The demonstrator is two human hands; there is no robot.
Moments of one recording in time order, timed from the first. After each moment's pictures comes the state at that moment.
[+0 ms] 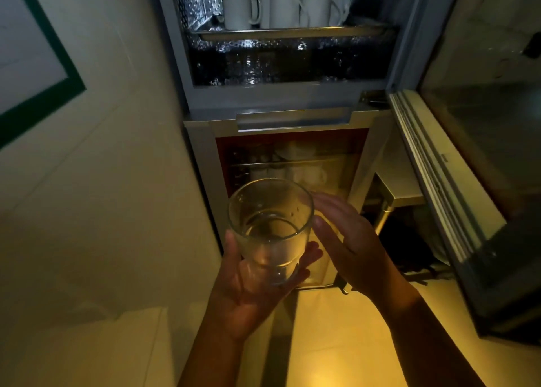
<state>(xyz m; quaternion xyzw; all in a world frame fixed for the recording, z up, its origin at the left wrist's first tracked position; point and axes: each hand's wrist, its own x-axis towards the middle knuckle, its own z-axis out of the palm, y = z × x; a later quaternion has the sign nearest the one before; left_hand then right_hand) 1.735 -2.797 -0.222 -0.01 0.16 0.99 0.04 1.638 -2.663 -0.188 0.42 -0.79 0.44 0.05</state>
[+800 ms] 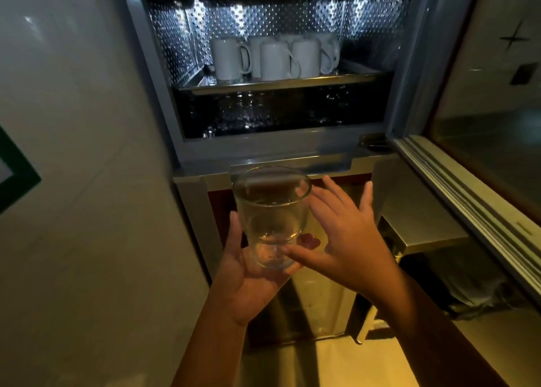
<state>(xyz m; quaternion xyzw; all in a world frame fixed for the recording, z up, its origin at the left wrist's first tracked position) 1.621 -2.855 -0.194 0.05 0.27 0.96 0.06 1.552 -2.711 -0.144 0.41 -0.86 0.21 0.22</state>
